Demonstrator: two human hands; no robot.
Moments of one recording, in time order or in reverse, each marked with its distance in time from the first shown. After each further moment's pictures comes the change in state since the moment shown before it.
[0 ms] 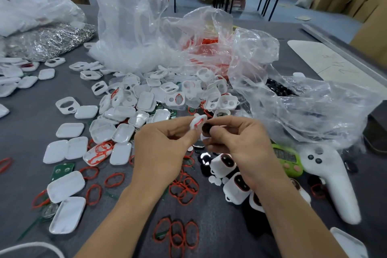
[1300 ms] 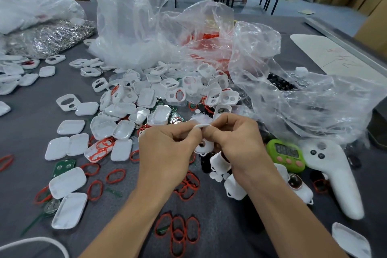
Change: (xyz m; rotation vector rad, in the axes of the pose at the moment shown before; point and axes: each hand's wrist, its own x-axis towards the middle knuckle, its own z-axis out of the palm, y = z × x) left_hand -0.012 0.008 0.009 0.068 0.053 -0.046; right_hand 0.003 0.010 0.014 -0.131 0.082 -0.018
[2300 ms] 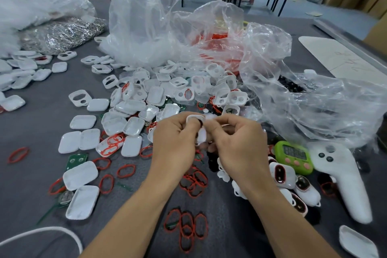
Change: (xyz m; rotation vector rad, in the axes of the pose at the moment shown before) left_hand 0.014 -0.003 -0.001 -0.116 -0.040 -0.075; right_hand -0.013 0.003 0.011 -0.326 0.115 -0.222
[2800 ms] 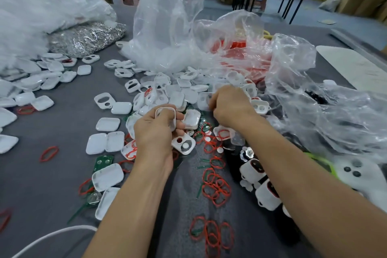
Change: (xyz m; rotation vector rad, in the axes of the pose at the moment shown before) left_hand 0.037 0.000 -0.051 -0.595 0.339 -0.303; right_hand 0.120 -0.022 0.057 -0.853 -0.329 -0.062
